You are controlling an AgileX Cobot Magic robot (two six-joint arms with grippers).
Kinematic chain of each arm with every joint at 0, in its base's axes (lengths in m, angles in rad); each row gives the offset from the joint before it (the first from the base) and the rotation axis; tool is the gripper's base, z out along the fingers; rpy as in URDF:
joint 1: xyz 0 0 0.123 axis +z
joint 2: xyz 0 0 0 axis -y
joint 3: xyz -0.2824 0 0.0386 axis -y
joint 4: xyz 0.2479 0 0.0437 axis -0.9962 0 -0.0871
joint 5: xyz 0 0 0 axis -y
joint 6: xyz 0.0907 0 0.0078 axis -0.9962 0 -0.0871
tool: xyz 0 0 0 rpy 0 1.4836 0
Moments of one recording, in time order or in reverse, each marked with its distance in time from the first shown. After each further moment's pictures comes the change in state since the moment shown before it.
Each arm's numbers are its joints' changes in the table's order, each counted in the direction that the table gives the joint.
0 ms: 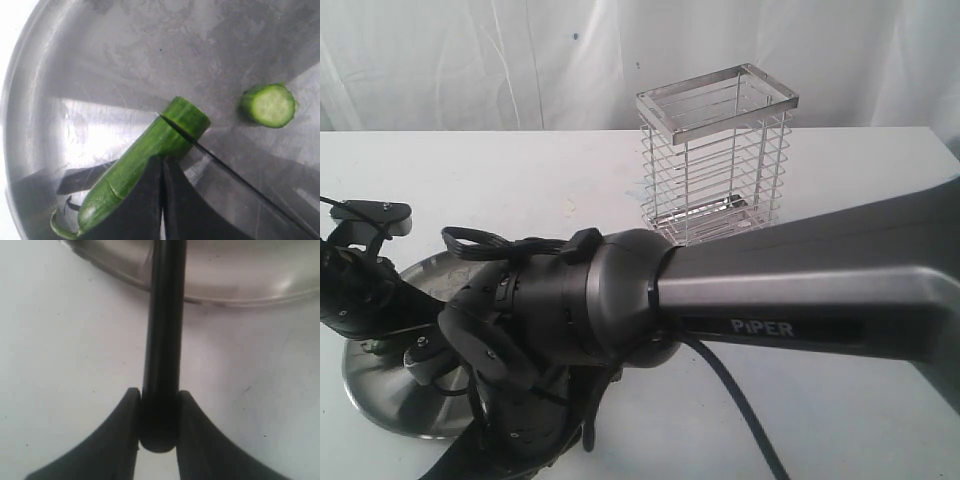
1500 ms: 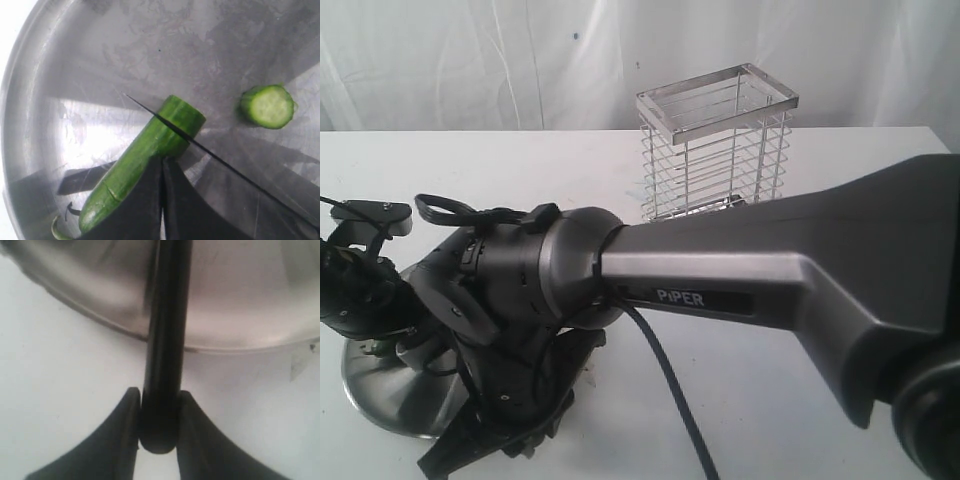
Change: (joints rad) left arm 0.000 -0.002 0.000 0.000 0.004 0.000; right arm -0.035 -0.123 0.201 0.032 -0.192 0.129
